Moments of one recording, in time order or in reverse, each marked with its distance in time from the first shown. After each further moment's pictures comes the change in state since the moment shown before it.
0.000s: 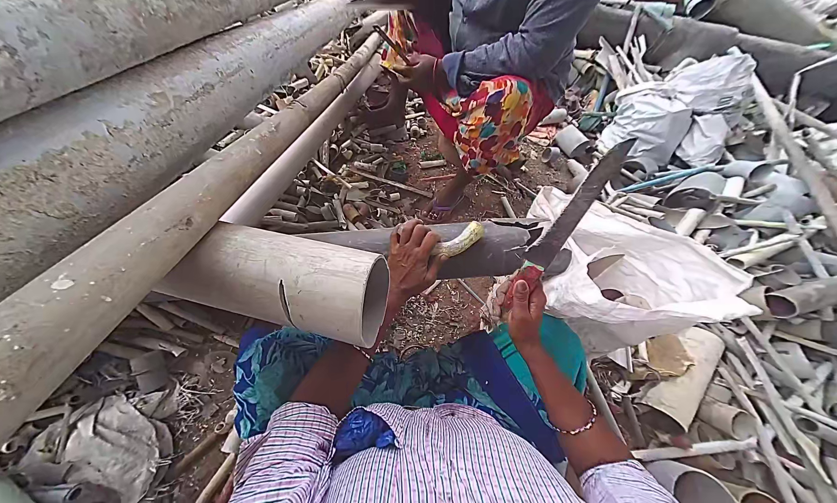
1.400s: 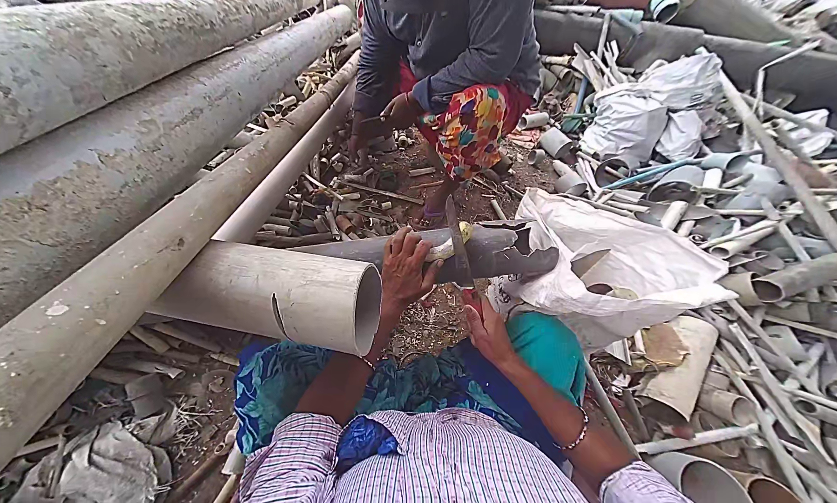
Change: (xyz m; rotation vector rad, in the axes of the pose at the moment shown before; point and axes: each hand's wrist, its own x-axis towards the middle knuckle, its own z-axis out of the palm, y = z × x) left_hand -0.005 0.002 0.007 0.040 0.038 0.002; right_hand -0.038 0.004 0.015 -0.290 -0.059 0.084
